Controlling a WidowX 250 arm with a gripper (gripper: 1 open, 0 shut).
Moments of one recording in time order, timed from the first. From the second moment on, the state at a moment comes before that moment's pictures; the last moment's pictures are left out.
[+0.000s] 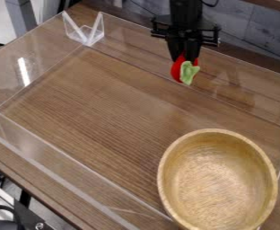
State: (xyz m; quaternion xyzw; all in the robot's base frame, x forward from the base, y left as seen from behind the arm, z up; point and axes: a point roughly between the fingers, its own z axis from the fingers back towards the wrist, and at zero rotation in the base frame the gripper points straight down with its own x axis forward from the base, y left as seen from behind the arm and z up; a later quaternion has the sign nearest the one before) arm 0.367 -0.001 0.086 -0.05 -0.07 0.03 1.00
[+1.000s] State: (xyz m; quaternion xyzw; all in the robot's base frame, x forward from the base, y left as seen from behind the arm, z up) arm 0.365 -0.030 0.087 -0.07 -0.06 0.01 1.00
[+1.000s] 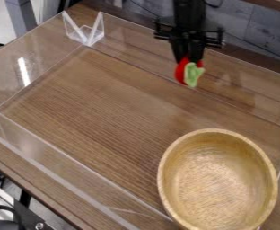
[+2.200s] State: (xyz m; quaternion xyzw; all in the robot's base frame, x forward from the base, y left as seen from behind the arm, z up) arm 0.366 -0.061 0.063 -0.07 -0.05 0.01 1.00
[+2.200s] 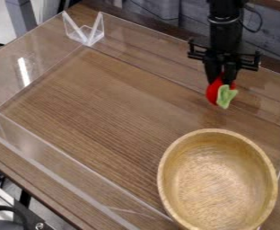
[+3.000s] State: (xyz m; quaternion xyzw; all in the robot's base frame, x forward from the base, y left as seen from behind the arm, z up) arm 0.368 -0.060 0.055 -0.08 -0.05 0.03 1.00
